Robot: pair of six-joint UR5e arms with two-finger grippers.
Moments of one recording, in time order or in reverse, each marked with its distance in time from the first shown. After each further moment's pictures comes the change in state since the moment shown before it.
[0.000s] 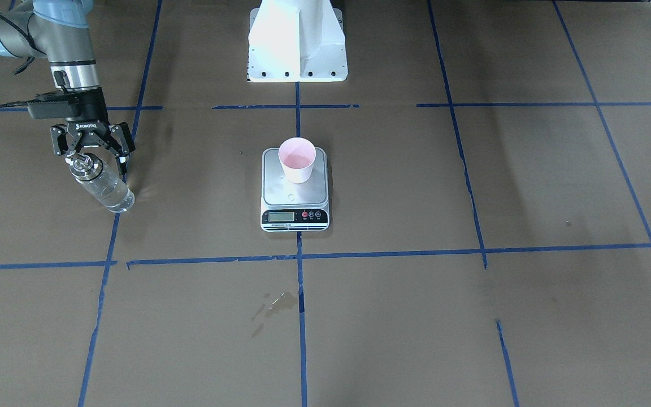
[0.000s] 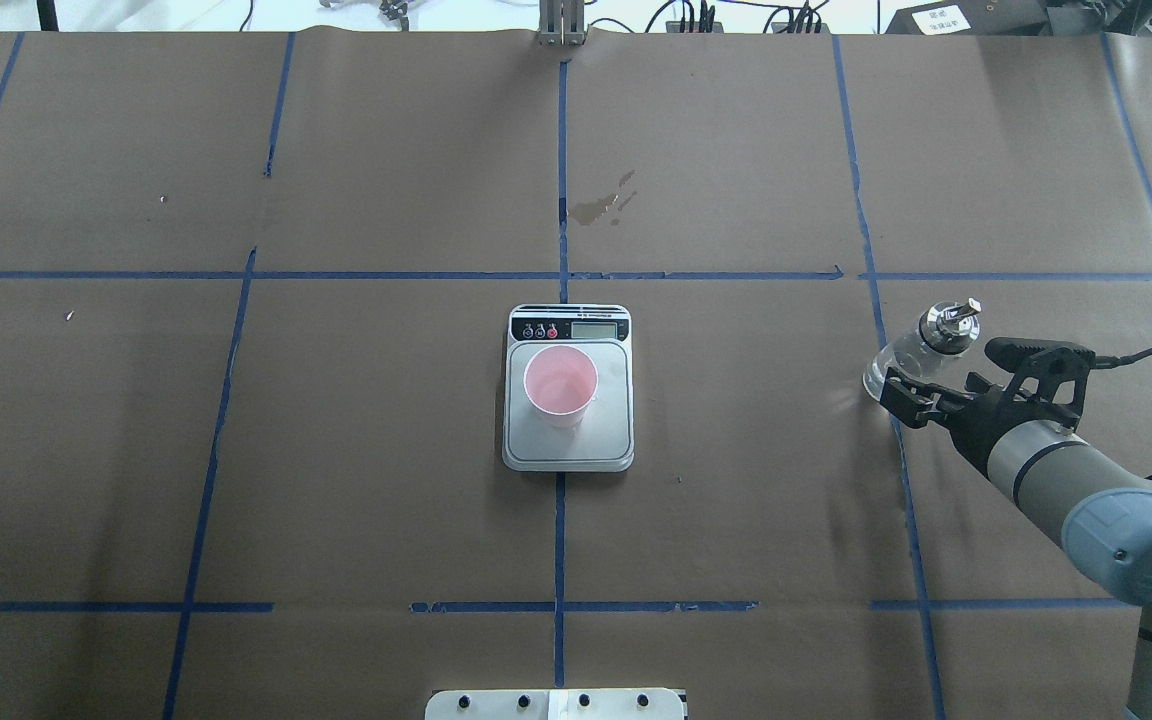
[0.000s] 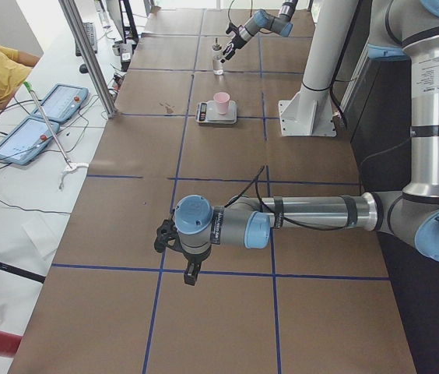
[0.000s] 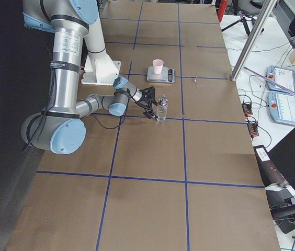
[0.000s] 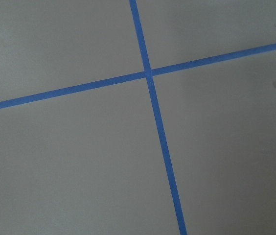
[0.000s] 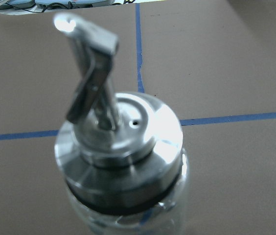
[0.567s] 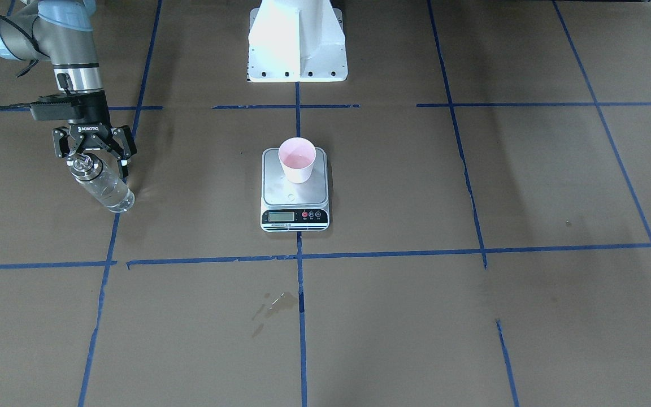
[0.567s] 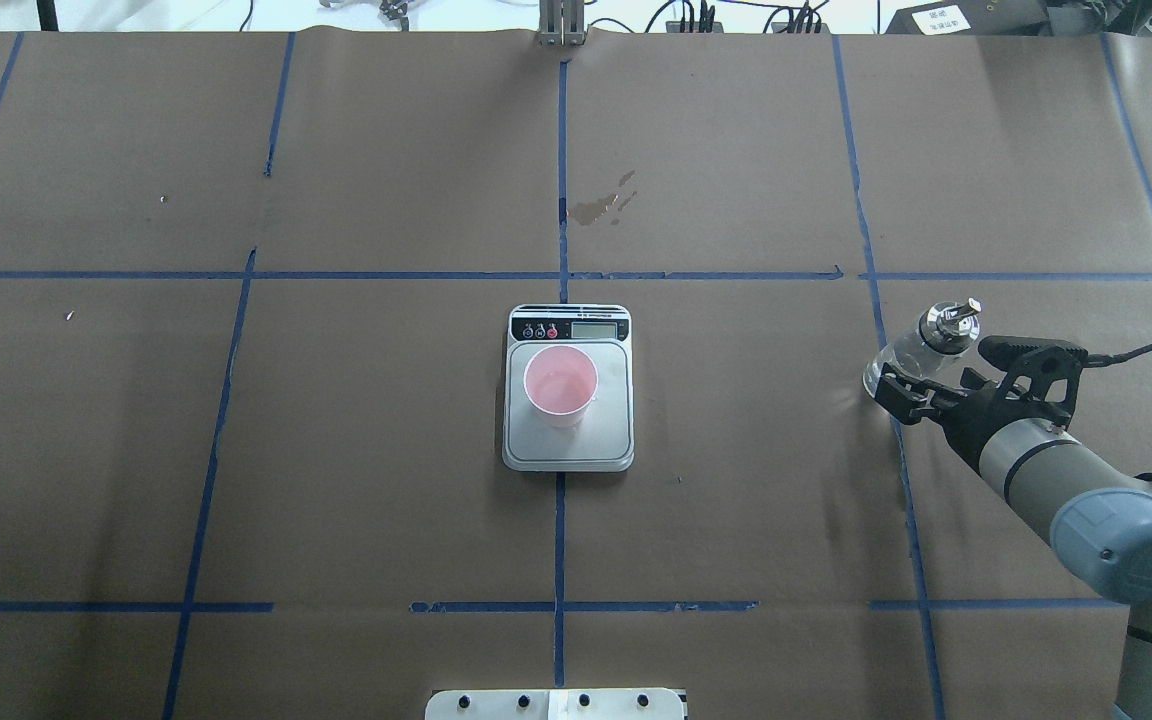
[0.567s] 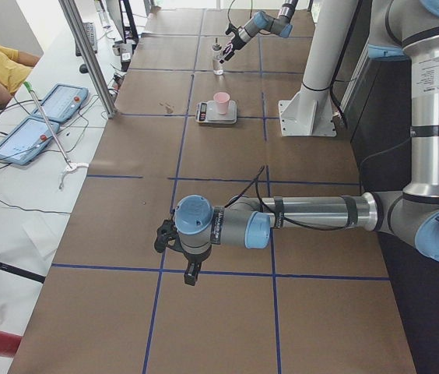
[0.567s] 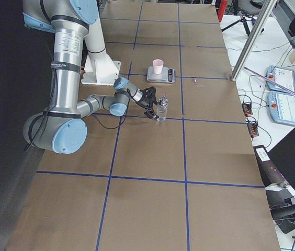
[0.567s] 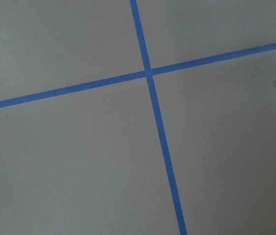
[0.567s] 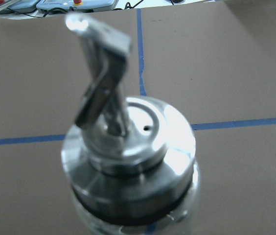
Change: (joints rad) left arm 0.000 0.001 0.001 0.000 0.000 0.001; right arm -0.001 0.024 -0.018 -0.002 -0.021 -0.003
